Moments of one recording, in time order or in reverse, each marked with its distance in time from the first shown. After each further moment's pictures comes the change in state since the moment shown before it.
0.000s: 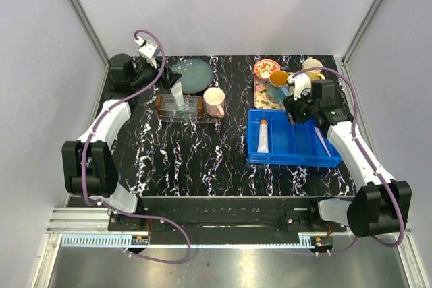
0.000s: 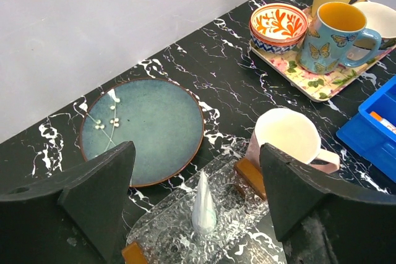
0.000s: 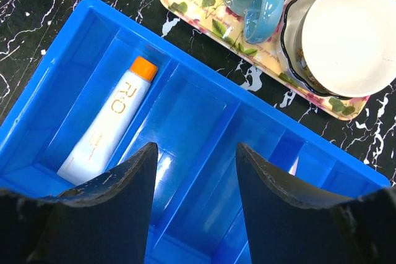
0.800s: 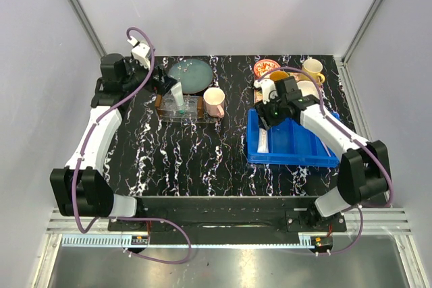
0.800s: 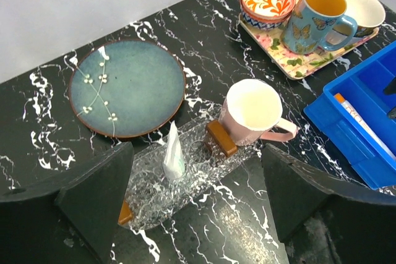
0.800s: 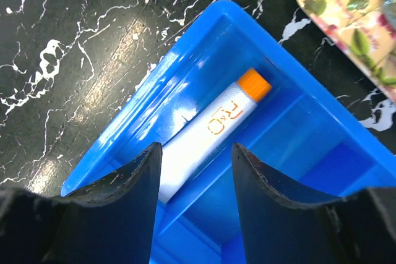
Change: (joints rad) left arm 0.000 -0.188 0.052 -0.386 -0.055 -0.008; right arm 0.212 0.262 0.143 -0.087 -0.056 0.090
